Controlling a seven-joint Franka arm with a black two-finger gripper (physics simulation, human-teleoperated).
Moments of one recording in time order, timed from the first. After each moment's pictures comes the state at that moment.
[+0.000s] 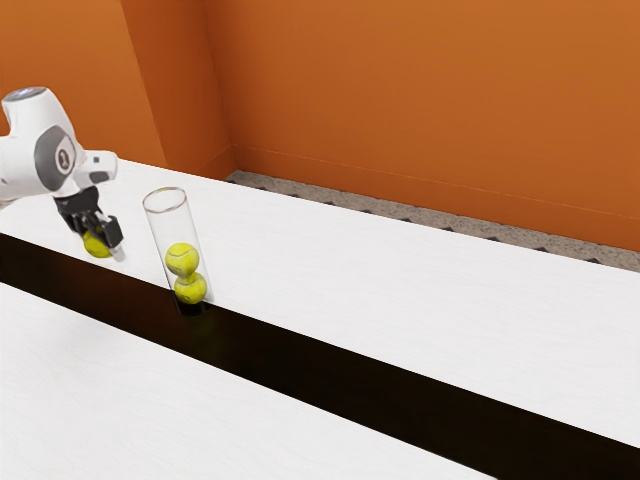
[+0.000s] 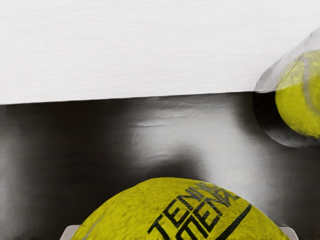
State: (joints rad) arm 0.00 0.24 0.49 -1.93 -0.18 2.23 0.63
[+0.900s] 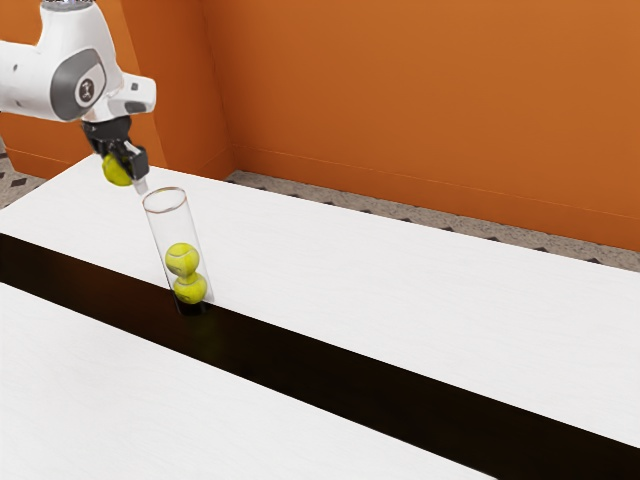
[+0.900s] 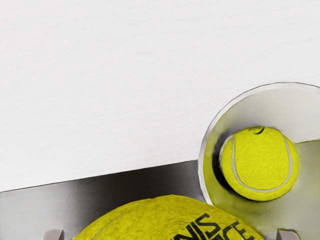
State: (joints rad) arm -0.07 0.13 0.37 -1.72 0.12 2.04 0.43
